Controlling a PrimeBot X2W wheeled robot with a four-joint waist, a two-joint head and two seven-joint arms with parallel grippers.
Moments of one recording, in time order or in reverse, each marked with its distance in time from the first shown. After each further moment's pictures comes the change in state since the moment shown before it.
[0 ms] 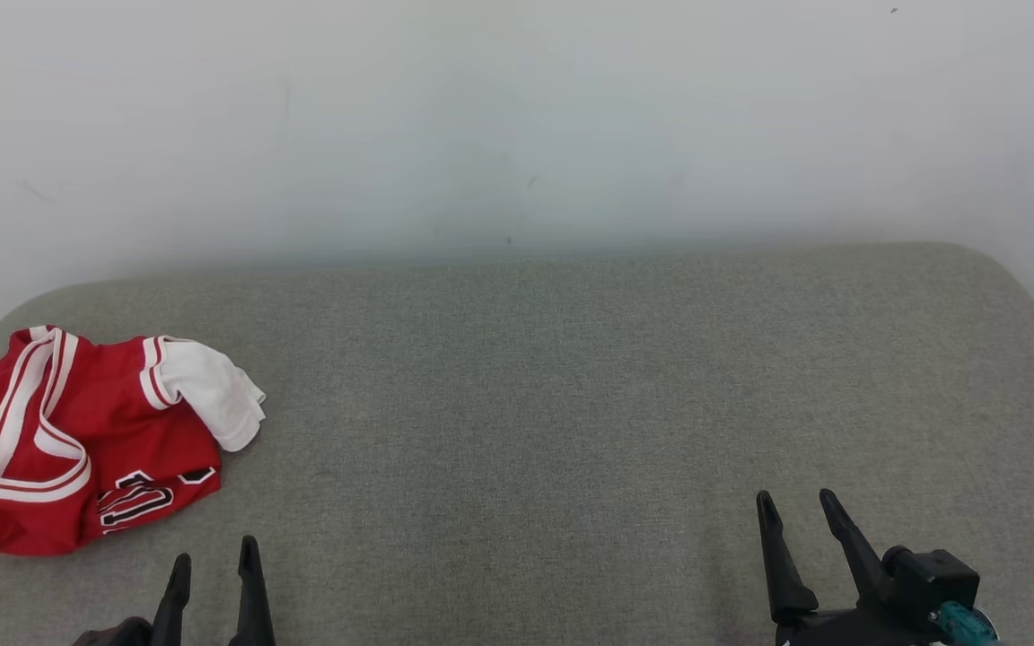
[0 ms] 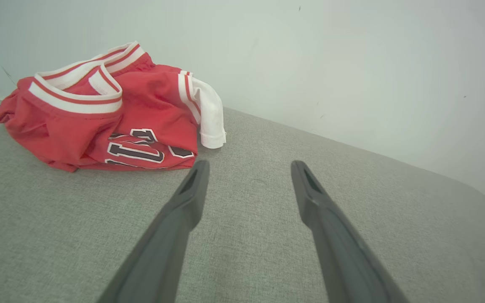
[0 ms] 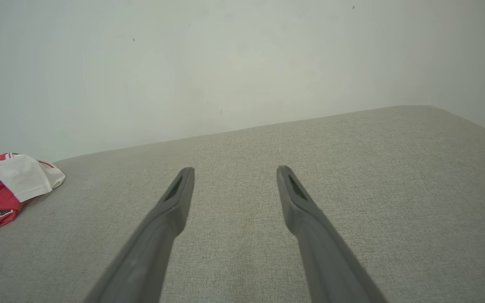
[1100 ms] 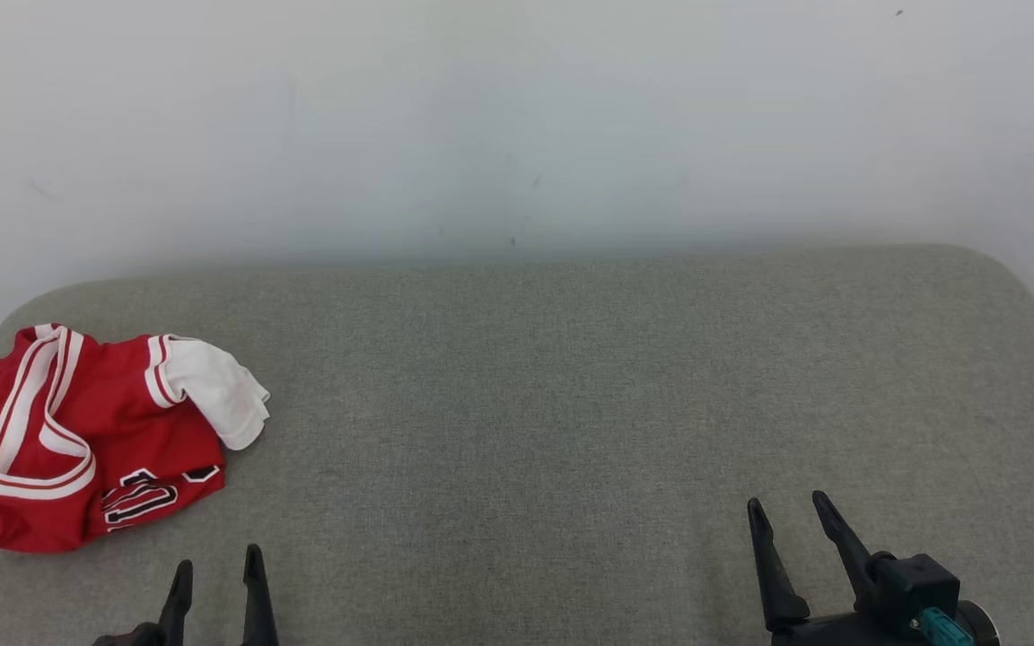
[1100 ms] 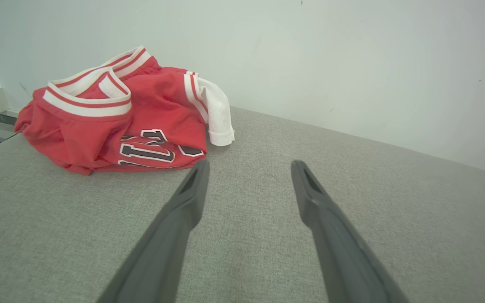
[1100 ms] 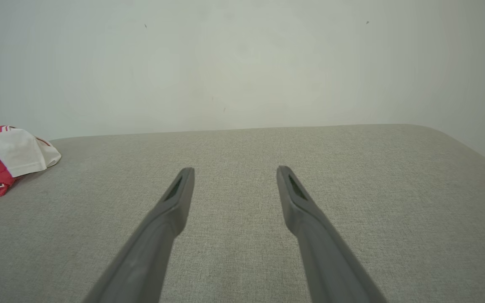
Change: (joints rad) left arm 0.001 0.001 -0.009 0.029 0.067 0.025 -0.030; right arm 0.008 0.000 0.007 -0.001 -0.115 0.000 -0.016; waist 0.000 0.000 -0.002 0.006
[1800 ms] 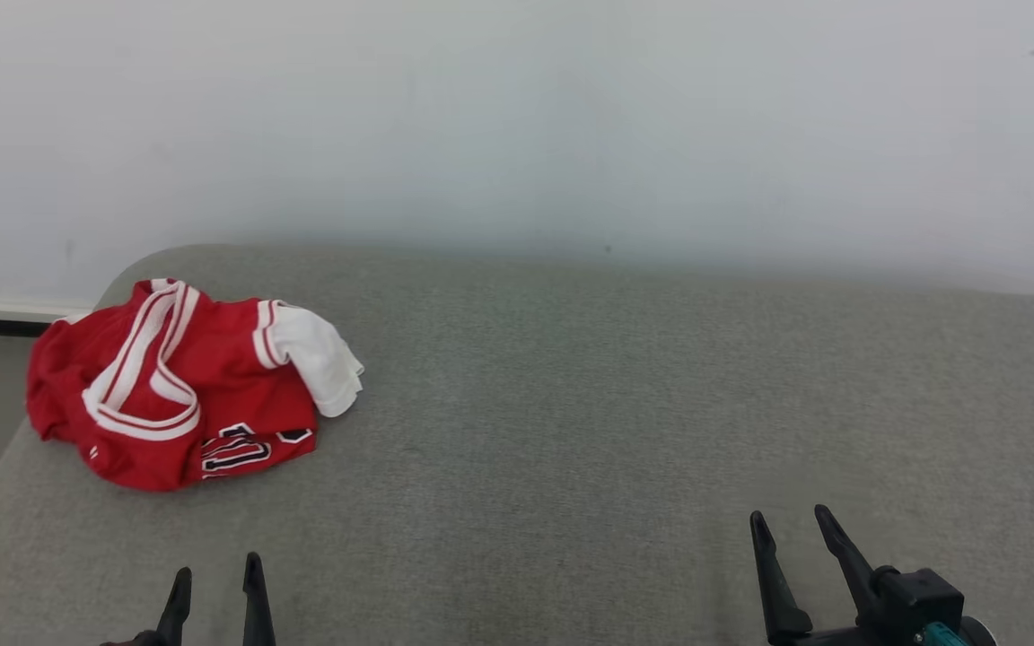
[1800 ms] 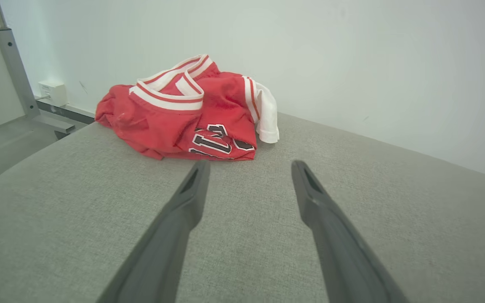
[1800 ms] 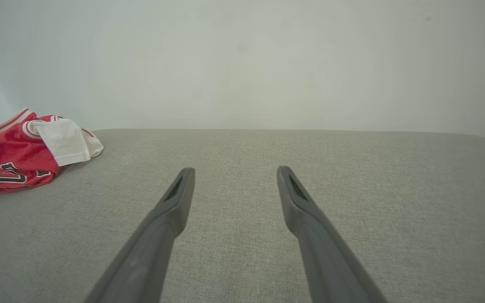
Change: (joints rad) left arm 0.015 0.010 -0.016 -0.011 0.008 0.009 0.000; right arm 0.020 0.000 -0.001 -0.003 0.015 0.000 -0.008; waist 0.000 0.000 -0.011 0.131
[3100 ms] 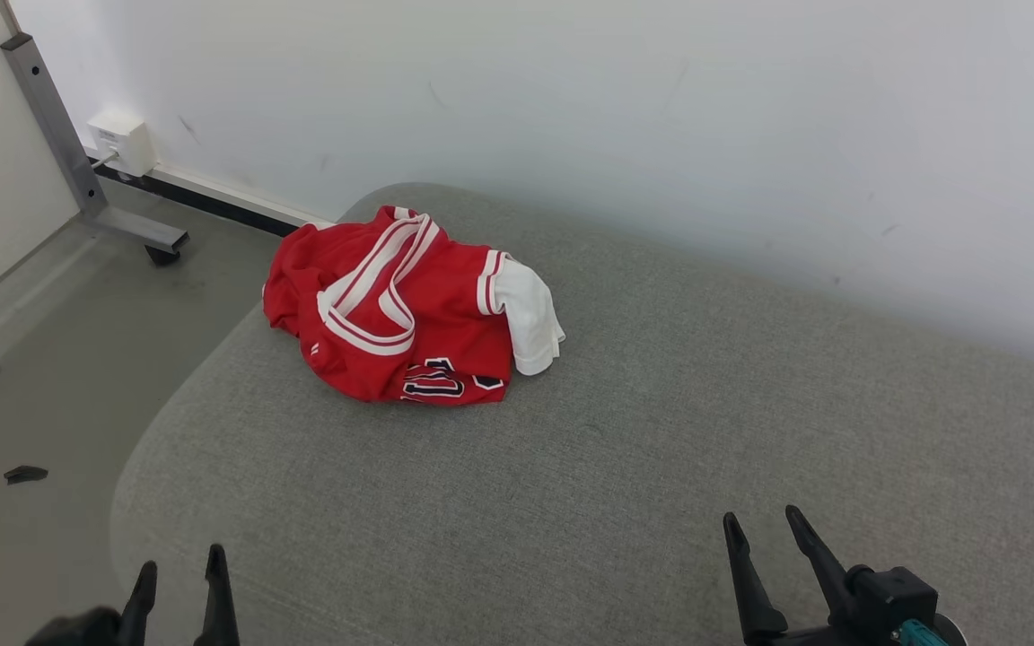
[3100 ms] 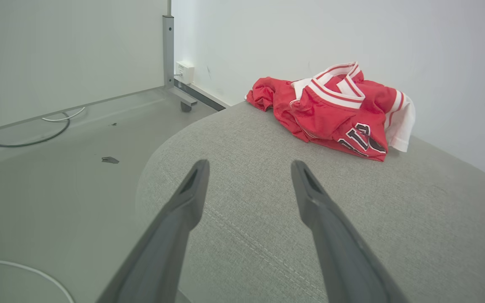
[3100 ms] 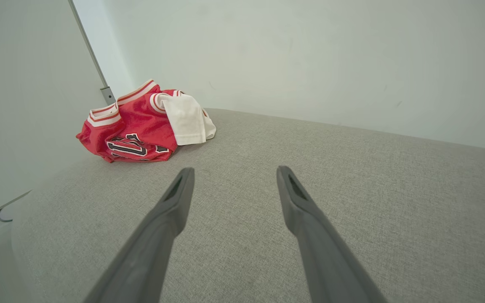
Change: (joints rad) left arm 0.008 0.053 0.032 -0.020 -0.057 0.005 0.069; right arm -0.040 0.000 0.067 0.073 0.051 0.000 -0.039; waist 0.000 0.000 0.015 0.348
